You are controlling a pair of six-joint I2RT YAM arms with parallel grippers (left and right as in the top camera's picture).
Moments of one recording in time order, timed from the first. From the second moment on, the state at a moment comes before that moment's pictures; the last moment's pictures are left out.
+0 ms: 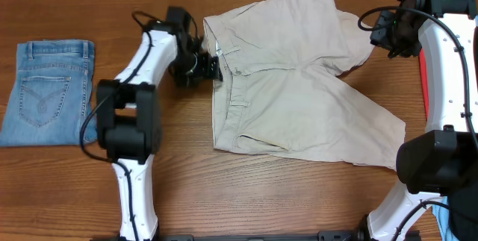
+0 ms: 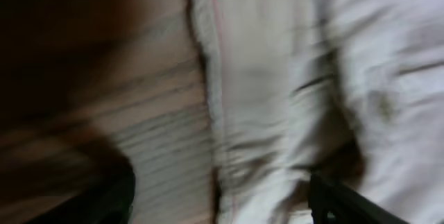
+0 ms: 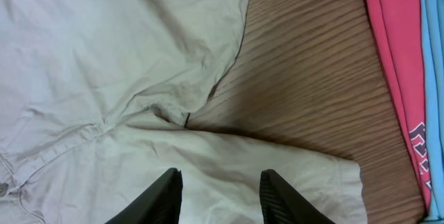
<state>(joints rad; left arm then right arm) -0.15 2.32 1.83 -1.01 0.44 -0.19 -0.09 1.96 2.05 -1.35 0.04 0.33</state>
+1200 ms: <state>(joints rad) 0.27 2.38 2.15 -1.37 0.38 -0.16 -0.09 1.96 2.05 -1.33 0.04 0.32</state>
